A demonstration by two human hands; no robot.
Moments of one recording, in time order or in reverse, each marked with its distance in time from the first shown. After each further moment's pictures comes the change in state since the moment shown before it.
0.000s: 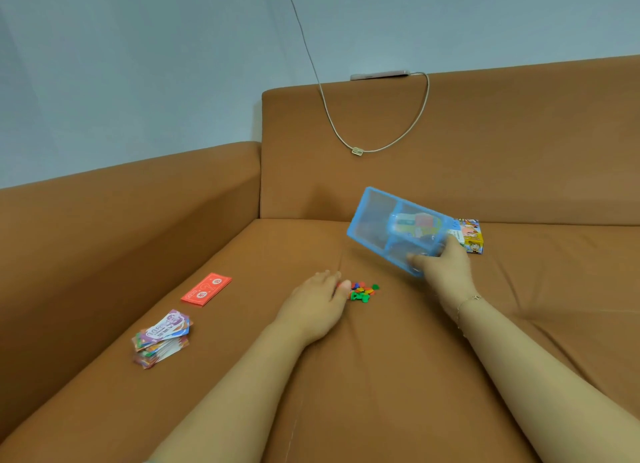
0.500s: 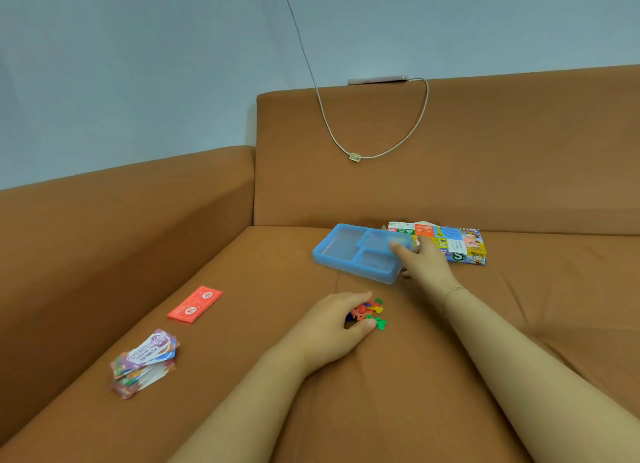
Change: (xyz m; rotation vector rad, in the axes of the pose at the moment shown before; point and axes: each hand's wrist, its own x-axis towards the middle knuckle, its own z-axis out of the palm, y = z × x) left_hand 0.004 0.003 0.010 -0.175 0.001 0.253; right_hand 0.038 0.002 0.031 -0.144 -0.122 0.044
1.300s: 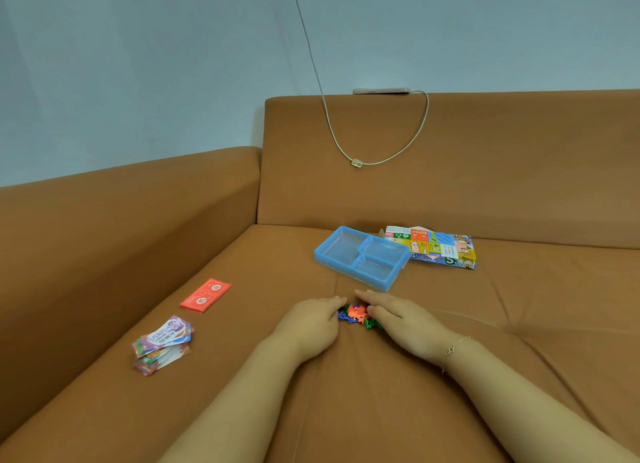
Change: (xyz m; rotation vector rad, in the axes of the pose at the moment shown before) left_hand -0.013 -0.012 -0.010 0.144 -0.076 -0.190; right_hand -0.094 -0.004 -0.009 -0.559 -0.590 -0.313
